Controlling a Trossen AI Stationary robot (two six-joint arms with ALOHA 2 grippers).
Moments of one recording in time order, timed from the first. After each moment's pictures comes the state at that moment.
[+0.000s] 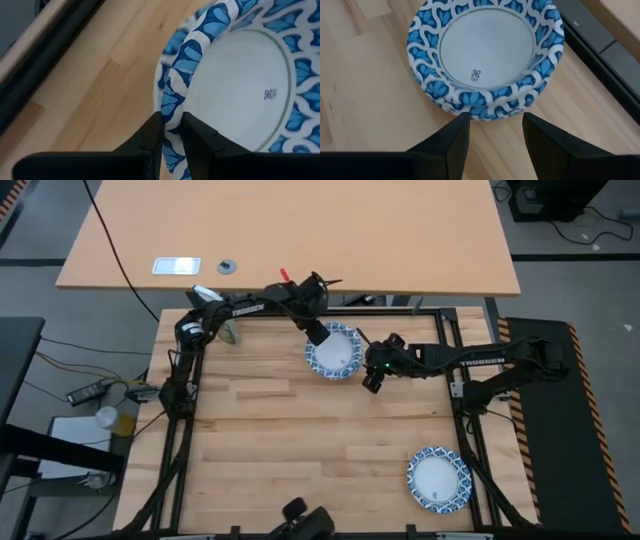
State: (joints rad) left arm 0.59 2.09 1.73 -0.73 0.18 -0.05; right arm -0.16 1.31 0.81 -0.39 0.36 0.23
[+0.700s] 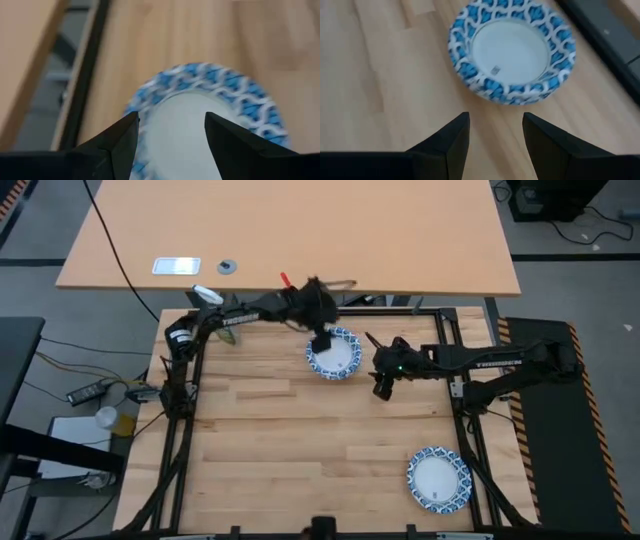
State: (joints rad) left arm 0.49 1.98 1.67 -0.51 0.18 0.37; right arm -0.11 1.19 0.81 -0.49 0.26 0.20
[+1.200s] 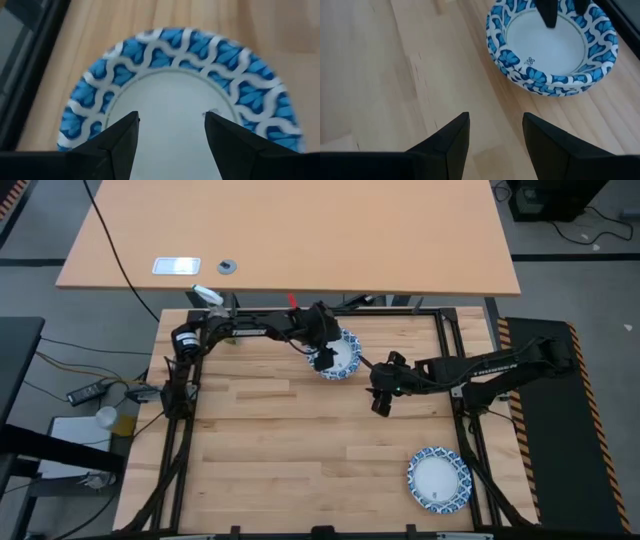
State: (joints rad) left arm 0.42 2.02 1.49 -0.32 0.13 0.27; right arm 0.05 1.24 0.81 -0.49 0.32 0.31
